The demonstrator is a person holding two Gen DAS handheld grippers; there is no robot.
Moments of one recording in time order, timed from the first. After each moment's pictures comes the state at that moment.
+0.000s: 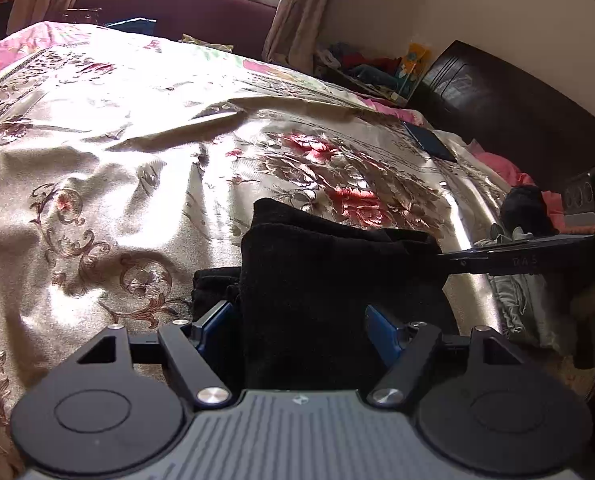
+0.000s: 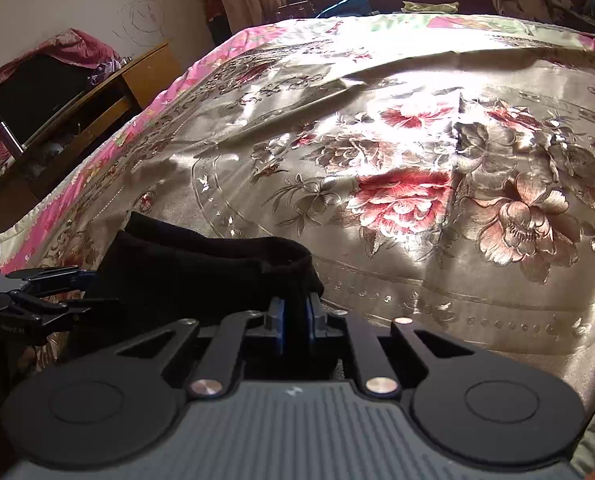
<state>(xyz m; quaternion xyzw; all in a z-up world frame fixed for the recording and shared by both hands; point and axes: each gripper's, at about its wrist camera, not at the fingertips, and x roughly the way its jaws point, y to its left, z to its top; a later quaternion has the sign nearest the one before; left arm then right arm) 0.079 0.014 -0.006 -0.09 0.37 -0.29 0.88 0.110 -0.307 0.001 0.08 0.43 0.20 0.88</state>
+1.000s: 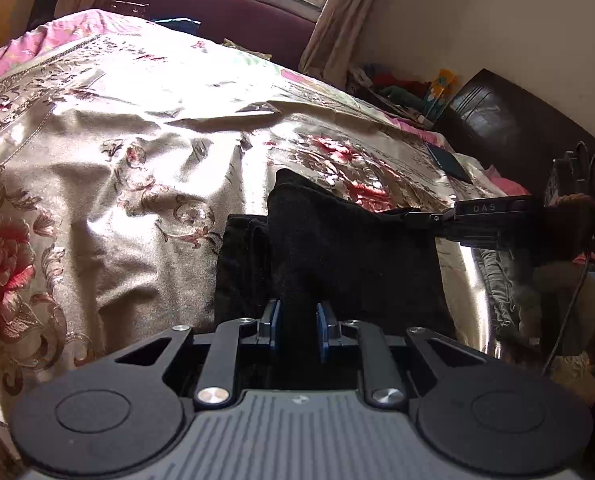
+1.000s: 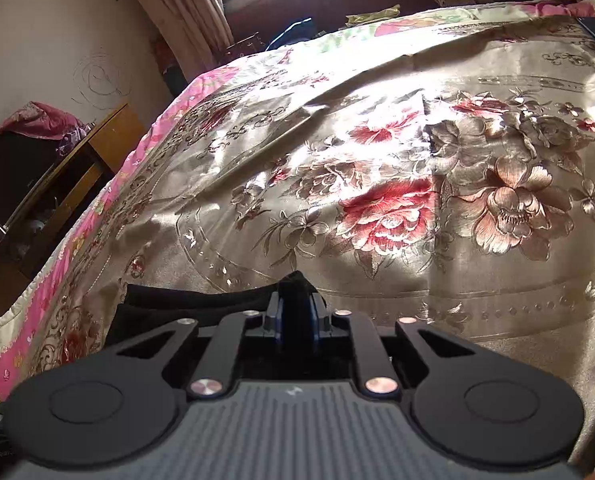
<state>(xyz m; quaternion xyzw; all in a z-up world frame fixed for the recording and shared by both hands) 0.010 0.051 -0.014 -0.15 0.38 -0.23 0.88 0.116 -0.288 -0.004 0.17 0.41 0.14 0.89</state>
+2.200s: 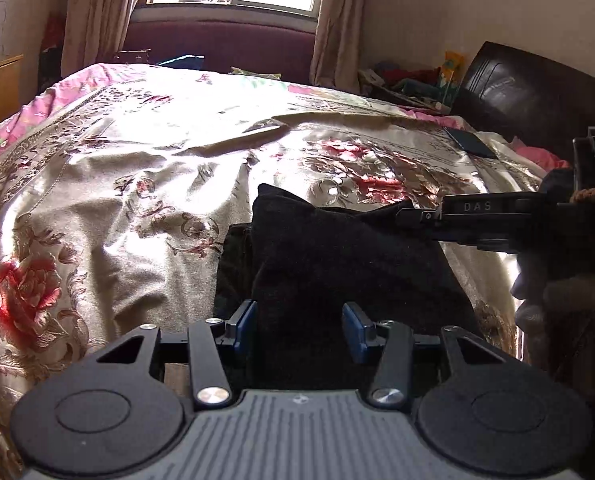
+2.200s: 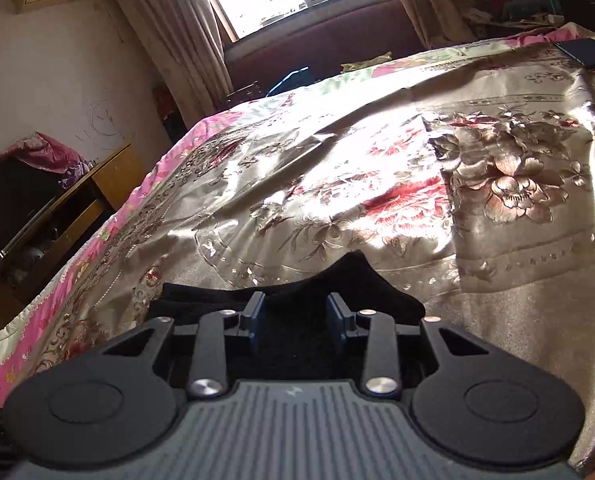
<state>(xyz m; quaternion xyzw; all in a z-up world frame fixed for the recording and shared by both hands) -0.021 0.010 -0.002 -0.04 0.34 -0.19 0.92 0.059 -0.257 -0.027 0.17 0.33 0.10 0.92</state>
